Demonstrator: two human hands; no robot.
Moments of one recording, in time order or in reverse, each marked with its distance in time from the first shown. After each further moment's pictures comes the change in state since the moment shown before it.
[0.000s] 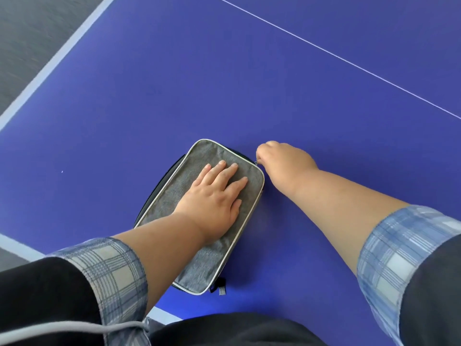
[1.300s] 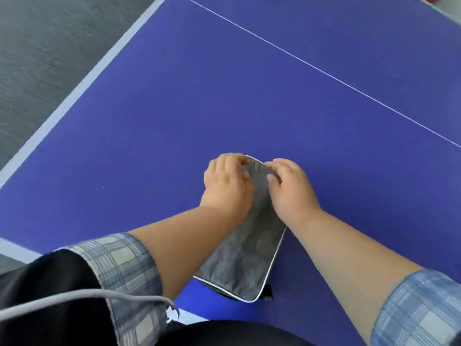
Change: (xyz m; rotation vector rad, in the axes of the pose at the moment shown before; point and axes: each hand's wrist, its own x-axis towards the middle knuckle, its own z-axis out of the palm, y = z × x) left_hand 0.009 -0.054 -0.027 -0.613 0.417 -0.333; right_hand -0.020 -0.106 0.004 0.542 0.357 0.283
